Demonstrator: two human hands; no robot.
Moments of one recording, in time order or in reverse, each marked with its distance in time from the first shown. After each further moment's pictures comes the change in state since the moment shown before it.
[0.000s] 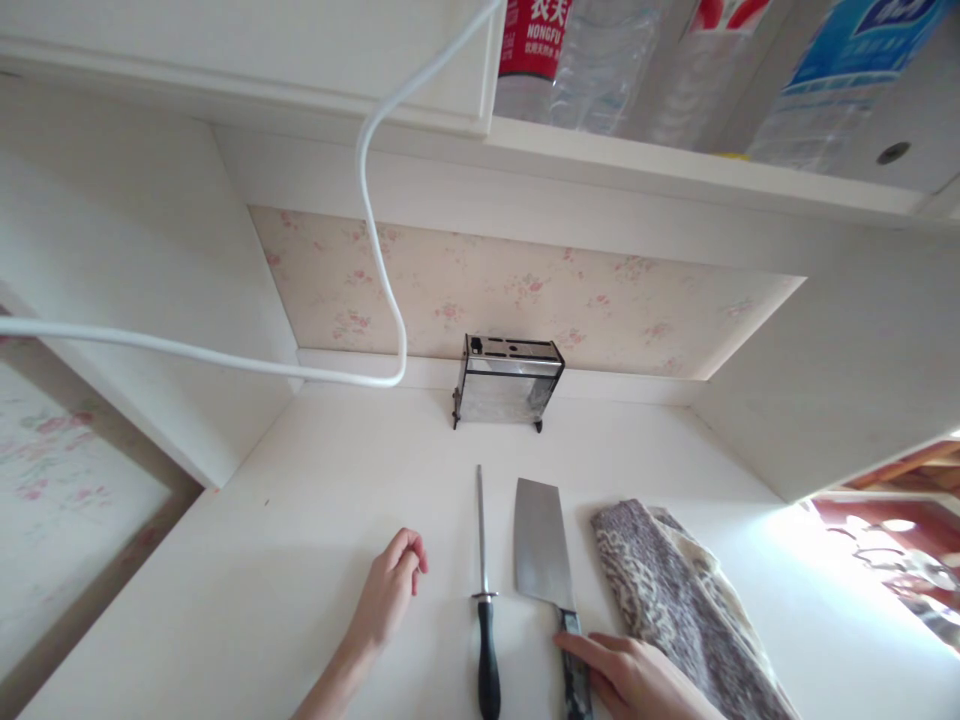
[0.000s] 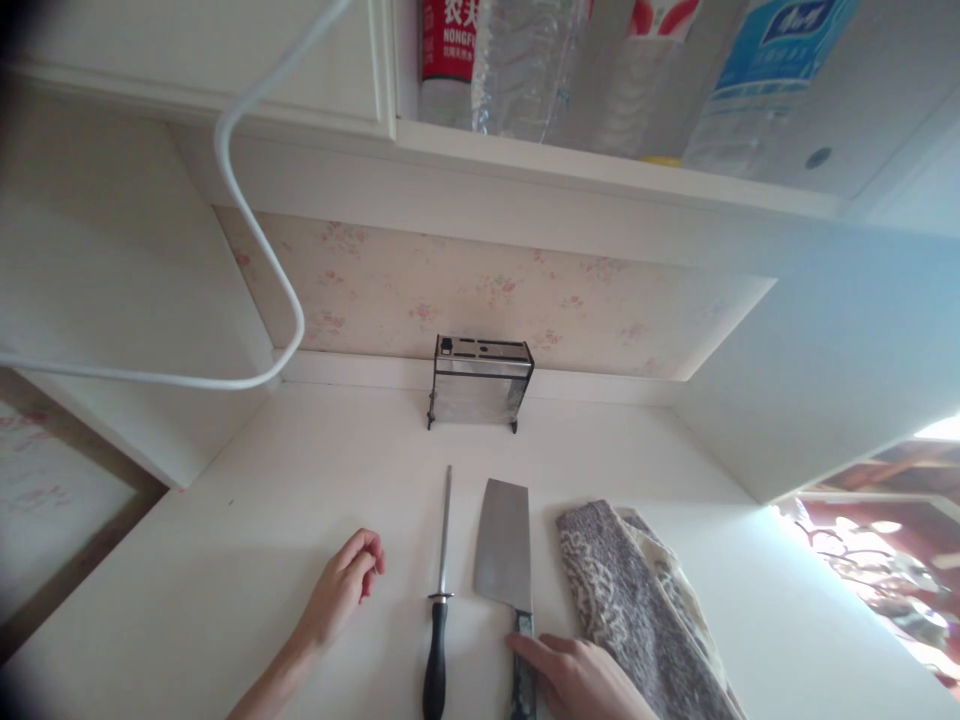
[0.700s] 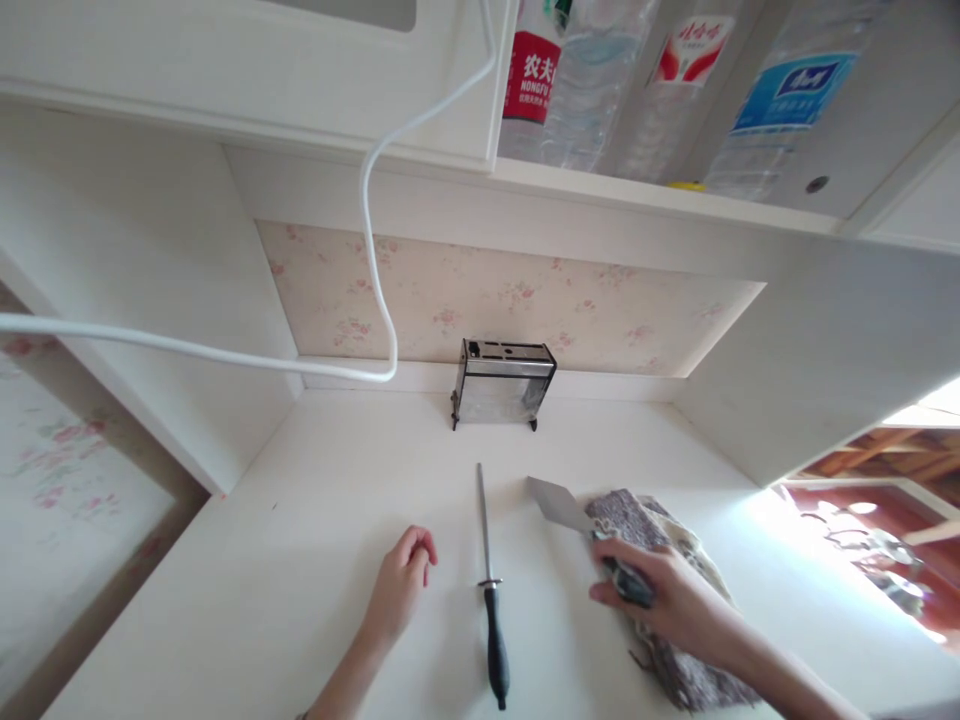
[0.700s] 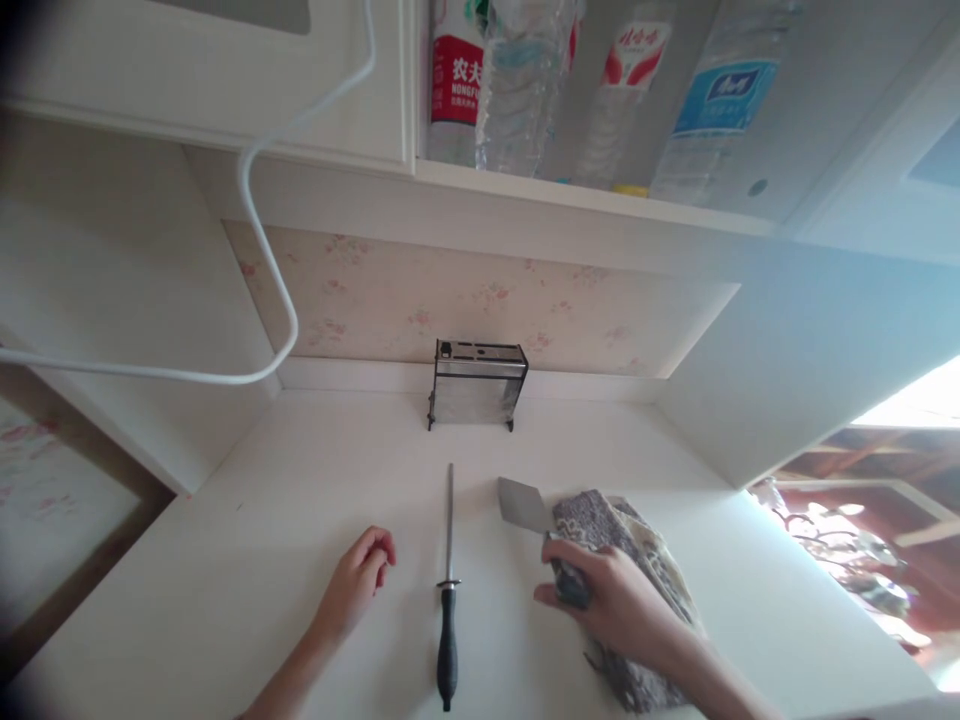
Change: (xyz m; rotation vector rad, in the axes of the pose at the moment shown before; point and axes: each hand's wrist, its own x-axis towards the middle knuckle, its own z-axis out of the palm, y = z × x) left_hand -0.001 -0.007 -0.002 0.016 0.004 0.041; right_hand 0.006 -0.015 -0.074 0.048 0.239 0.072
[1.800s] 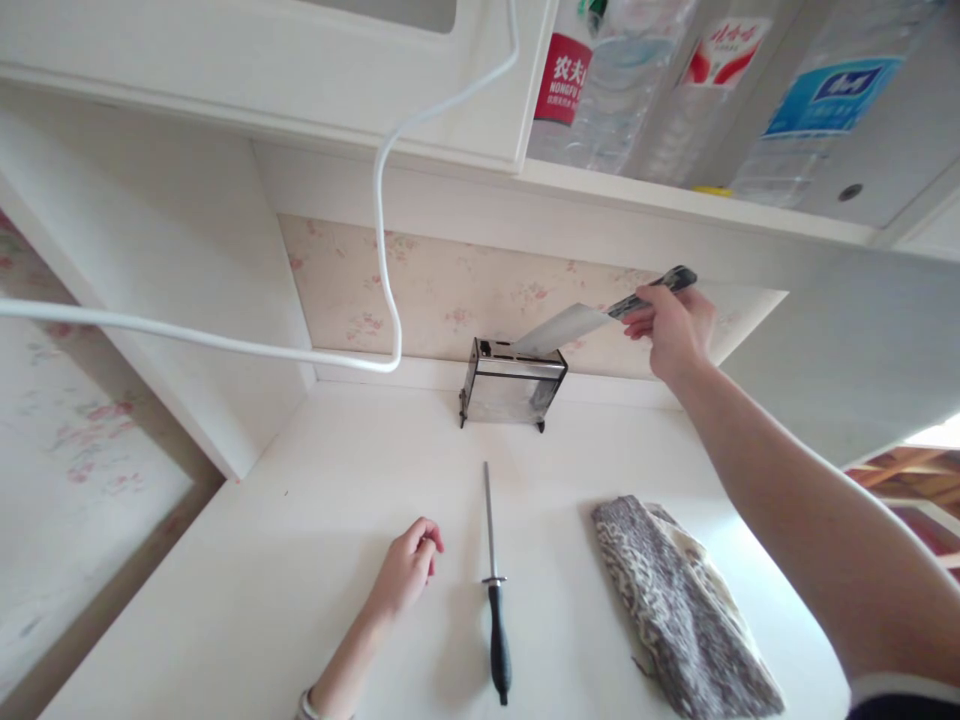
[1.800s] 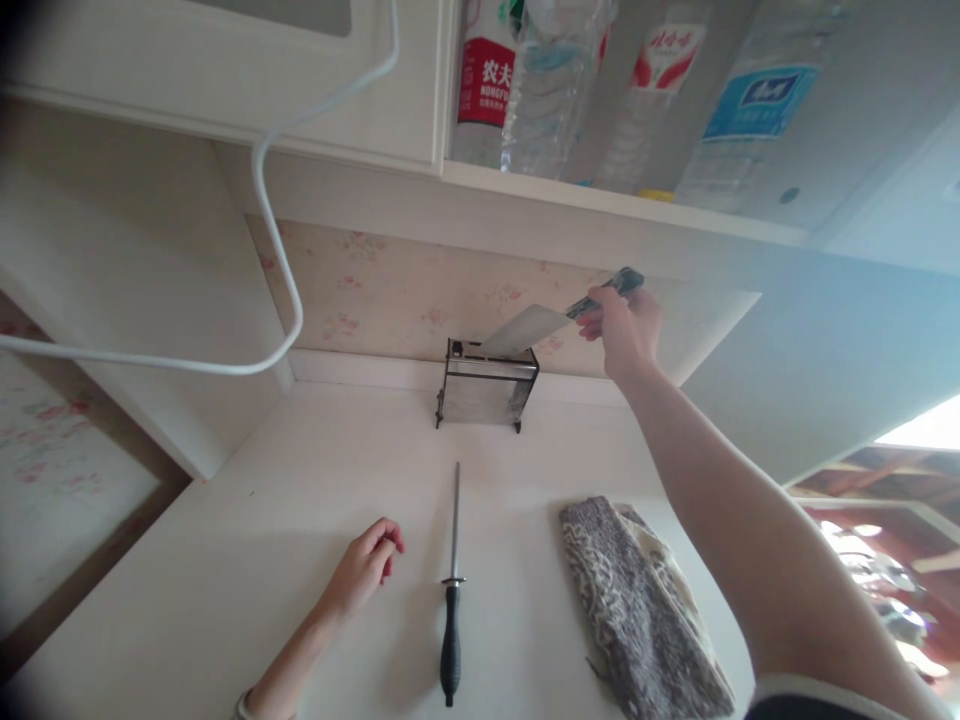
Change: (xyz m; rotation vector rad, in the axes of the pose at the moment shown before) left_hand 0.005 -0.001 -0.007 0.016 -0.096 0.024; right_hand 0.194 -0.071 -0.175 0.651 0.840 -0.009
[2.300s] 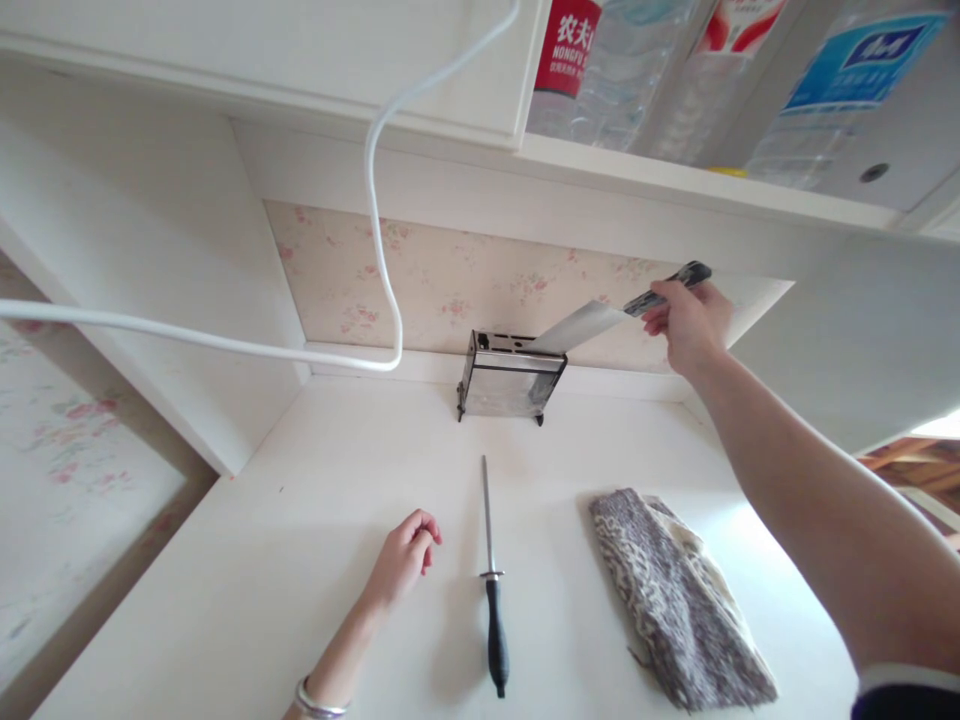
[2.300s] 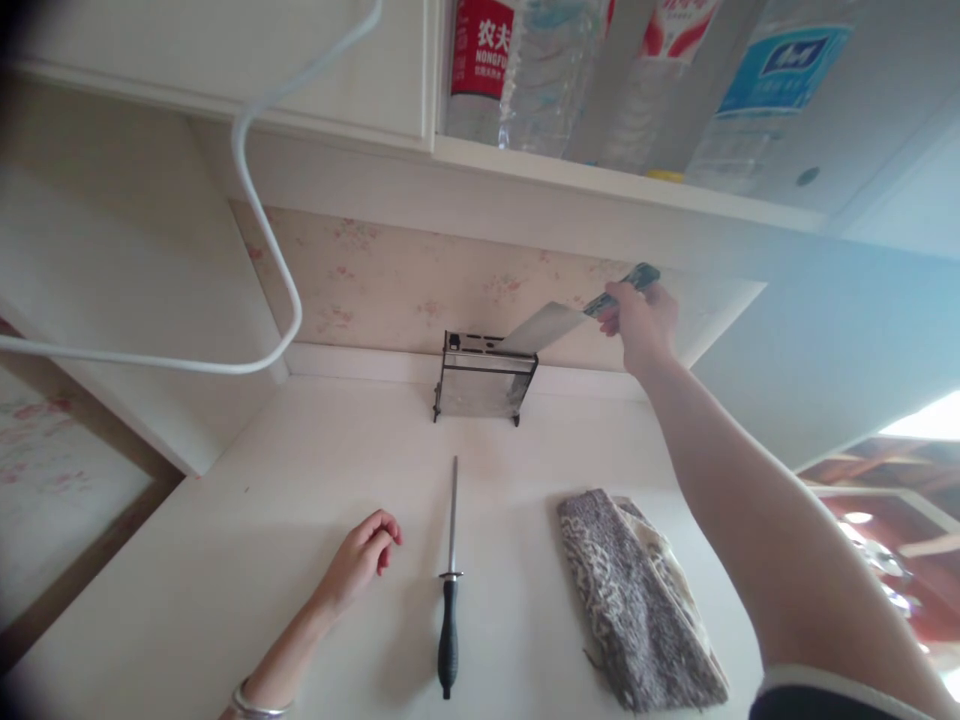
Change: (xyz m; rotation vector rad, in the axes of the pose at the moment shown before) left_hand 0.005 0.002 -0.002 -0.089 -0.005 -0.001; right_hand 0.033 0.037 -0.015 0.041 0.136 -0.044
